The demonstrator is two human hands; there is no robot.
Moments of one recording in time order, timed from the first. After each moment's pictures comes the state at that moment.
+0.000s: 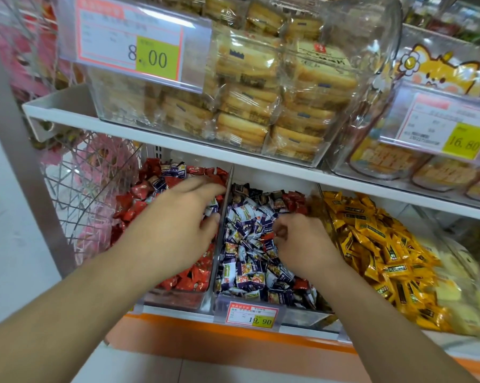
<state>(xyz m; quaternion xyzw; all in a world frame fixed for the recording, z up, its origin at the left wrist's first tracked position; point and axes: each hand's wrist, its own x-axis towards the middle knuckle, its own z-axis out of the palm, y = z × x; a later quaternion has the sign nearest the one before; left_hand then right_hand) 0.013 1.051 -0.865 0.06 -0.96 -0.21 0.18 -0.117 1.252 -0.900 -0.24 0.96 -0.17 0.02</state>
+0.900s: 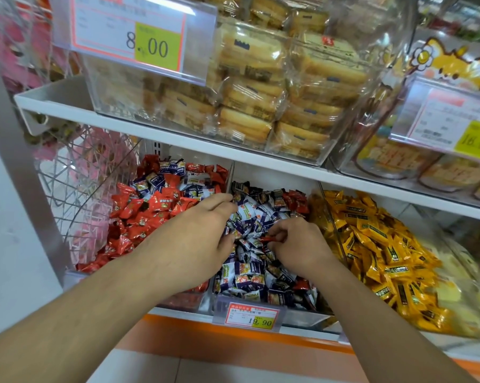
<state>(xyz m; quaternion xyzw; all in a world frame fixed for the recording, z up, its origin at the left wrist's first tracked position) 0.004 1.065 -0.884 0.02 -0.97 -0.22 0.08 -0.132 1.252 -0.919 -0.19 0.95 -0.21 0.08</state>
